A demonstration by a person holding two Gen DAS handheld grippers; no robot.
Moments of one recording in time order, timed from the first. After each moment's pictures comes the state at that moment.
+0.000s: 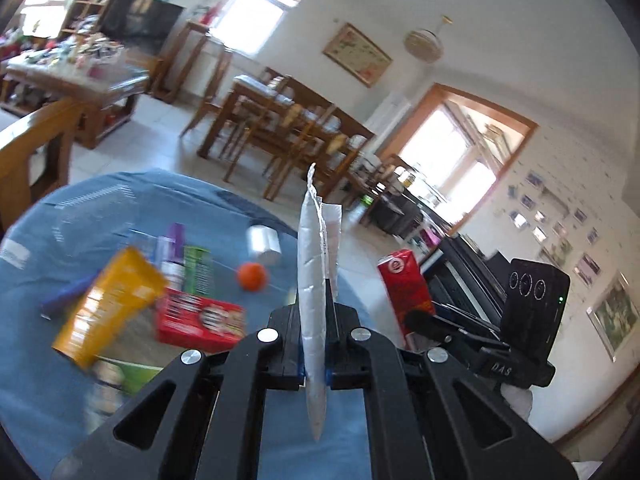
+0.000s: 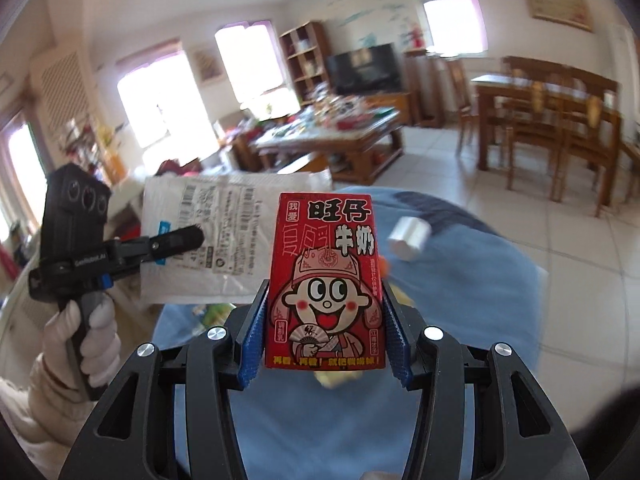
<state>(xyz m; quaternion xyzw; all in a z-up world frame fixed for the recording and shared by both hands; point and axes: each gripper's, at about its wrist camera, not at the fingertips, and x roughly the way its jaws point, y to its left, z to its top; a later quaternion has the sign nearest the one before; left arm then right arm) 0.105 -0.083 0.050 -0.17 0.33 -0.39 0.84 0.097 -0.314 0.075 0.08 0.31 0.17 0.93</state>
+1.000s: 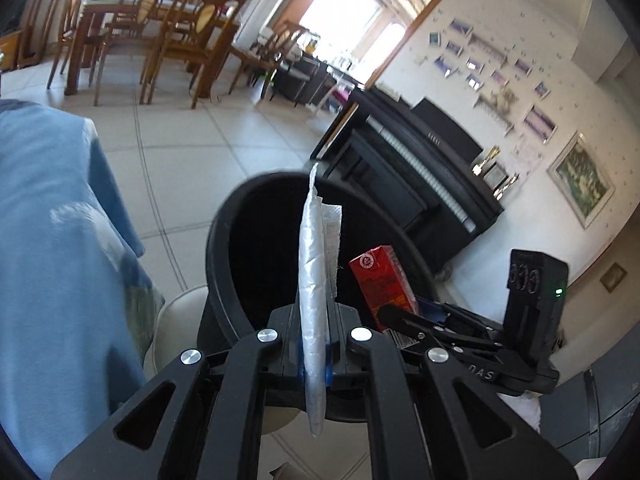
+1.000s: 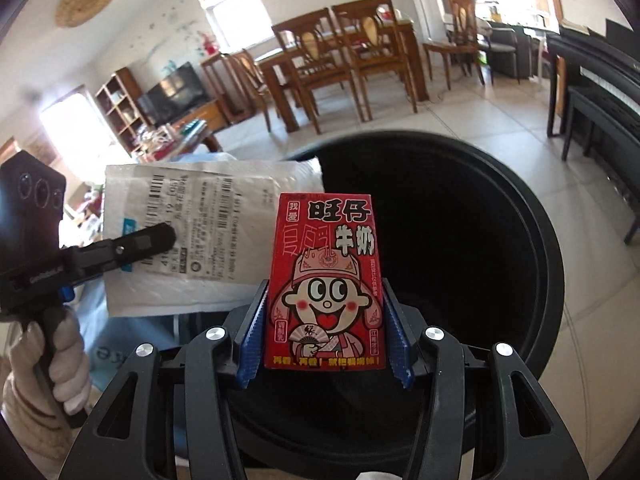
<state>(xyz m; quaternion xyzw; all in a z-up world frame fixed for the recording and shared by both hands) 0.008 -0.375 -0.048 -0.01 0.43 -0.56 0.71 -0.123 -0.575 -0.076 0.22 0.35 -0.13 0.90</state>
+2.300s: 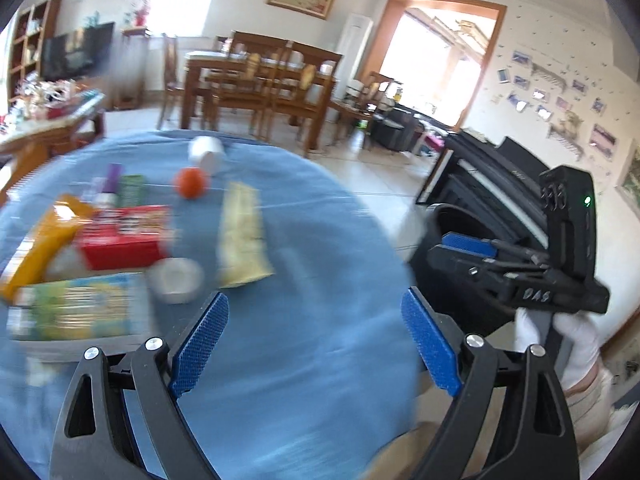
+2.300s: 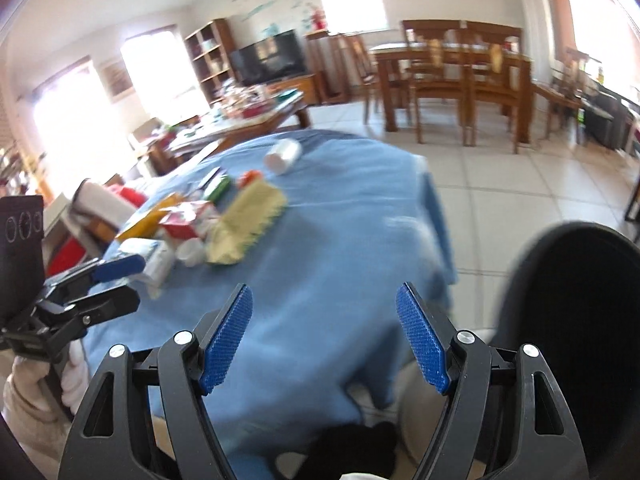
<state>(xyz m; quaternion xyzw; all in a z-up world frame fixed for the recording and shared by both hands) 0.043 -0.140 -0.012 0.02 0.35 -0.40 0.85 0.019 -0.355 -0.021 0.11 0.36 0.03 0.93</state>
